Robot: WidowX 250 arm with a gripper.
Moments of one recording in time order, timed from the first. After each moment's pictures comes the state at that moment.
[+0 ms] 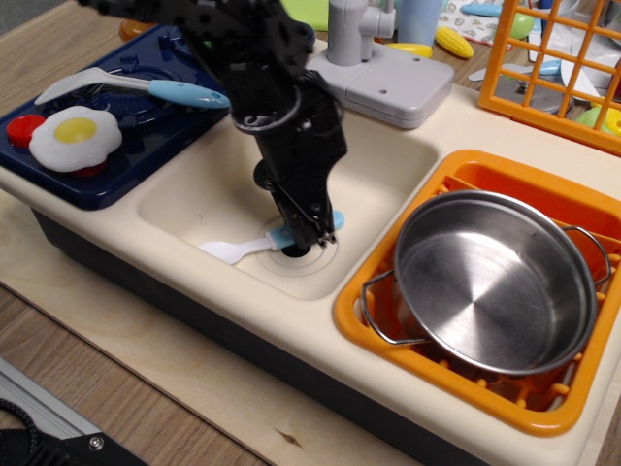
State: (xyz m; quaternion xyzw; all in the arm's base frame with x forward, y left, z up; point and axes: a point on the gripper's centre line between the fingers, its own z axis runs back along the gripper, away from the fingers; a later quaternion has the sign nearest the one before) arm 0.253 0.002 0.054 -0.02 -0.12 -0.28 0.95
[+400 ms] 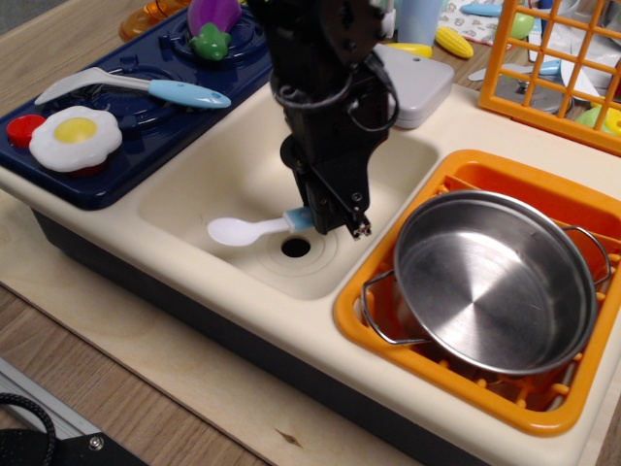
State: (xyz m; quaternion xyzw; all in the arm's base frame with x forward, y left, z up) arm 0.251 -0.009 0.089 0.05 -0.12 -0.27 0.96
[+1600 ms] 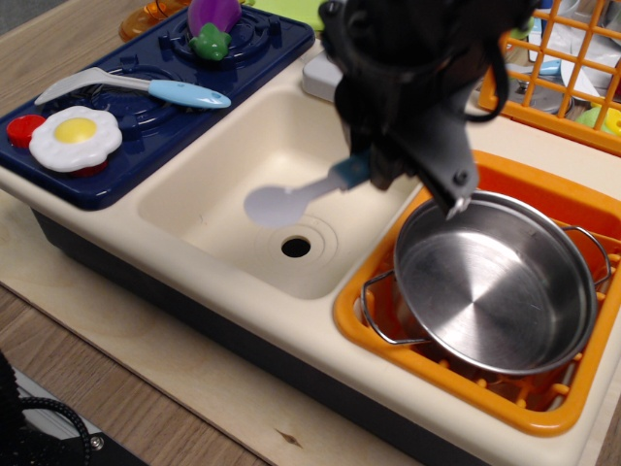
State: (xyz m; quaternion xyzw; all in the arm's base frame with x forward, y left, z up) arm 0.232 -0.063 0.164 0.15 -0.20 -0.22 0.94
